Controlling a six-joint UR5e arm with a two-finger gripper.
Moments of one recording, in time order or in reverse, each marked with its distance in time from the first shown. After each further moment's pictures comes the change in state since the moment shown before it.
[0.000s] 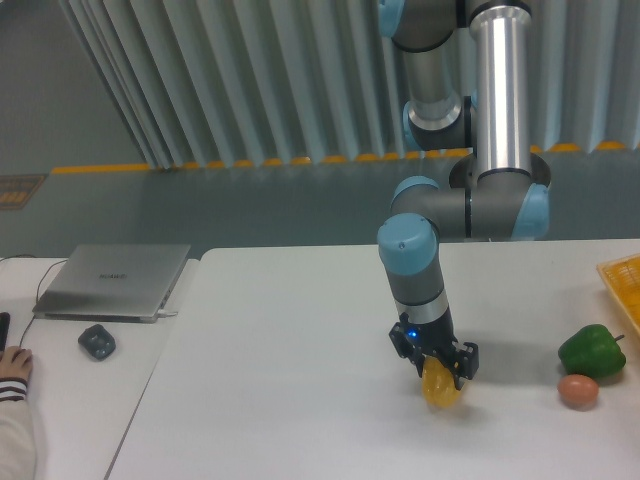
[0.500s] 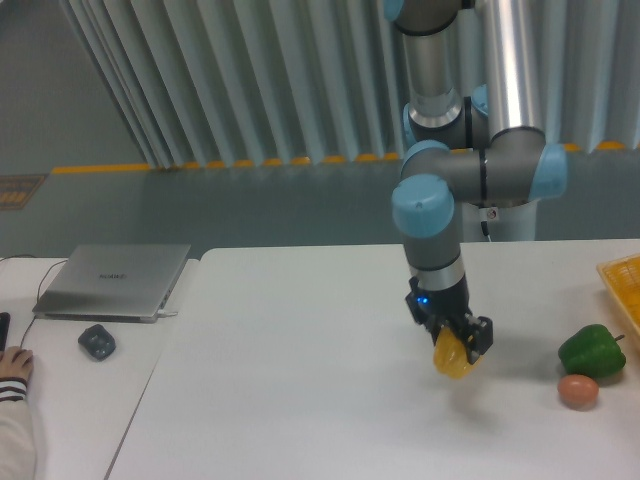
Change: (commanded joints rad) arm 0.112 0.127 0.011 -0.118 -0.005 0.416
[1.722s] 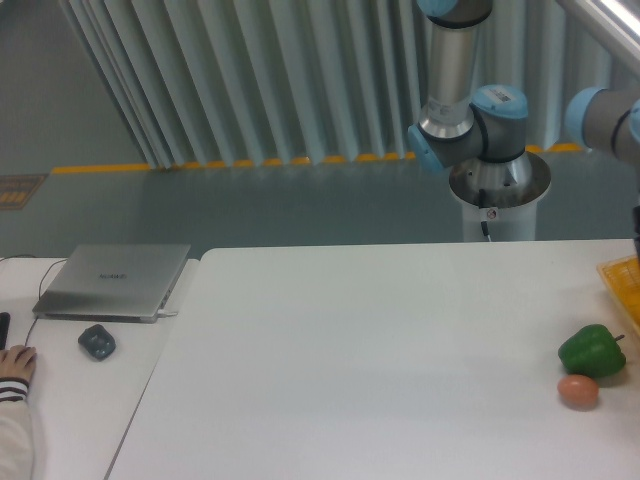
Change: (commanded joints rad) arm 0.468 0.019 0.020 0.122 0.112 1.044
